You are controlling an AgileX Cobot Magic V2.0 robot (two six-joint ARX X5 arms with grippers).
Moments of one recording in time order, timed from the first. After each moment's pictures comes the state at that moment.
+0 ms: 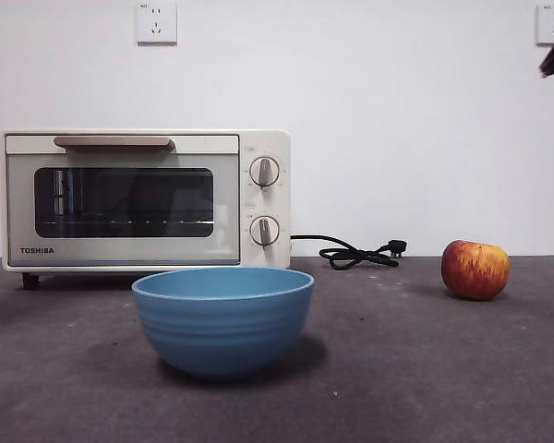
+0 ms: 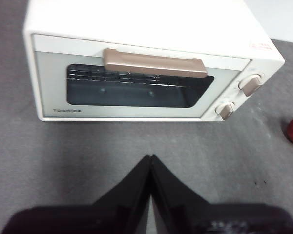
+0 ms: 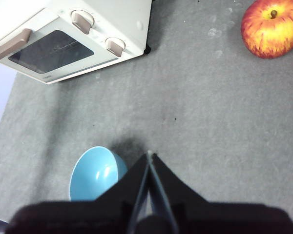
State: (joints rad) left arm 0.03 0.97 1.01 -0.59 0.29 -0.16; right arm 0.05 0.91 0.86 -0.65 -0.52 0.34
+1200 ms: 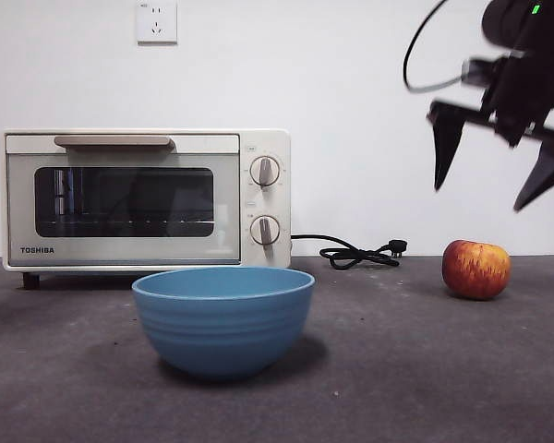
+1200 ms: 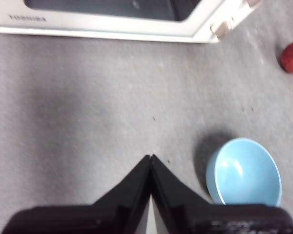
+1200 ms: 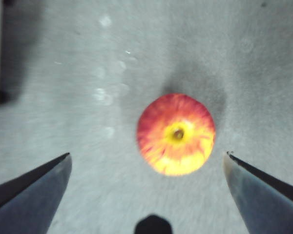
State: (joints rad) left arm 0.00 1.02 1.01 -0.85 0.37 -0.10; right arm 0.09 1.83 1.55 -0.76 -0.15 0.16
